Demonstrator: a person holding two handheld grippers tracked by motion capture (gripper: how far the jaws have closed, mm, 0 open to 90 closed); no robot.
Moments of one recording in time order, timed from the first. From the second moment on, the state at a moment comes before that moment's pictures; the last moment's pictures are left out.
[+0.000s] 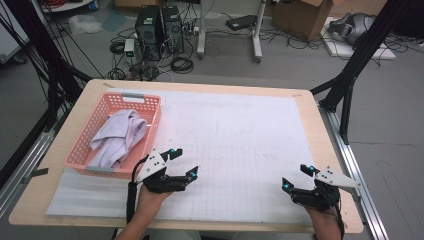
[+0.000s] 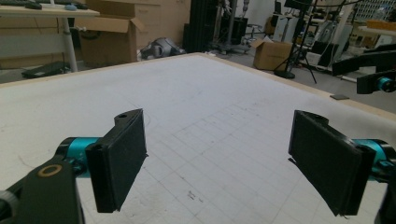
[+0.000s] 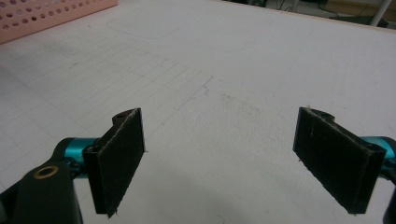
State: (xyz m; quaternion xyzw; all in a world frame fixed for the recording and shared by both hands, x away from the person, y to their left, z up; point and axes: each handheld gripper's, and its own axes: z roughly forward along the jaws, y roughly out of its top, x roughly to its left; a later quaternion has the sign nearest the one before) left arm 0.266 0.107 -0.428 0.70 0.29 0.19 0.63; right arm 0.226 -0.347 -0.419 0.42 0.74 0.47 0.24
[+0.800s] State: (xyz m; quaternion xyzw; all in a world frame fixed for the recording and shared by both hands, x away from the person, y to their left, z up) left arm 0.266 0.105 -0.429 0.70 0.29 0.17 0.63; right arm 0.233 -0.347 -0.422 0.42 0.74 0.47 0.23
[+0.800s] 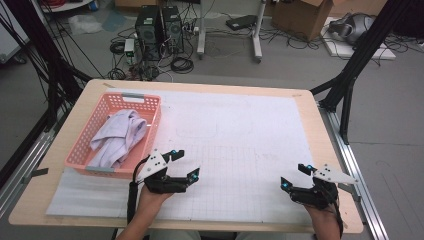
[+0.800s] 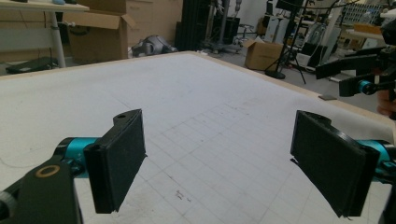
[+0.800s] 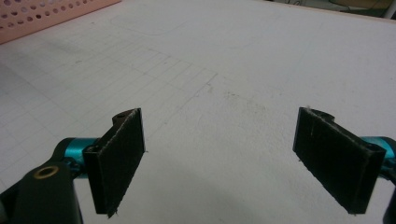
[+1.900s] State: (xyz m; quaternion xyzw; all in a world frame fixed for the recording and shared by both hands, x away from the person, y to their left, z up) left arm 0.261 0.124 -0.385 0.69 0.29 0.18 0.64; right arm 0.239 -0.334 -0.417 0.40 0.75 0.48 0.23
